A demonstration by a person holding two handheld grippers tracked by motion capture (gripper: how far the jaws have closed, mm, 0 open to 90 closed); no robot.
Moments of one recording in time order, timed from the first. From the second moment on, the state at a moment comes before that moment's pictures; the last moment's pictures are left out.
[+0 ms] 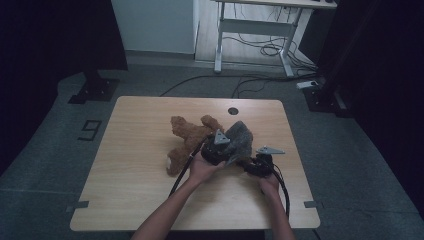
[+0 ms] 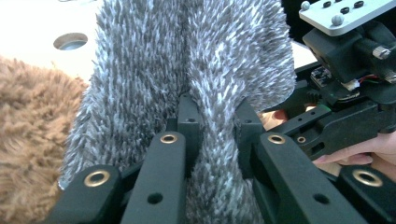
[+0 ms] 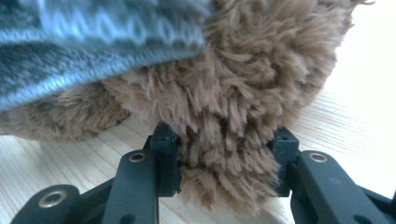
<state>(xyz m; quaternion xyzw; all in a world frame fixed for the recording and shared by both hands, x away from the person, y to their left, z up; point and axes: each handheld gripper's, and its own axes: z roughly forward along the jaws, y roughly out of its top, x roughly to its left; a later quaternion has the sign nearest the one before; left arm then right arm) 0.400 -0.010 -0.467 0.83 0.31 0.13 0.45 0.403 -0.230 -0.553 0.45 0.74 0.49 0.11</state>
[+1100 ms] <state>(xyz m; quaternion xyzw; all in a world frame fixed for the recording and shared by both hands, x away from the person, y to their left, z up) 0.374 0.010 -0.465 0.84 0.29 0.17 0.43 0.402 -0.229 -0.552 0.44 0.75 0.49 0.11</state>
